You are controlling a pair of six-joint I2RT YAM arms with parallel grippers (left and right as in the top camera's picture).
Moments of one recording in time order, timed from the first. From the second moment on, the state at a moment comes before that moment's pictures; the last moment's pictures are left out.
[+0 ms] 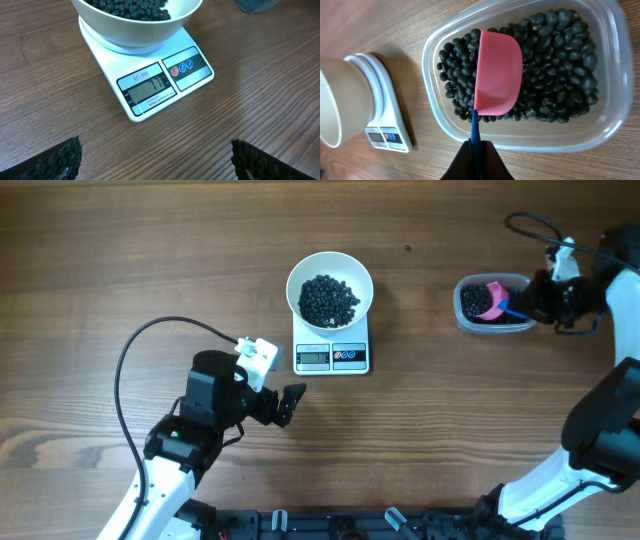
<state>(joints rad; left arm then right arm) -0.33 0.97 0.49 -0.25 0.33 0.02 -0.41 1.91 1.55 -1.10 -0.54 -0.10</state>
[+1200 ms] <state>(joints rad) -0.33 0.97 0.49 -0.25 0.33 0.02 -0.07 1.91 1.54 -0.76 -1.06 0.01</state>
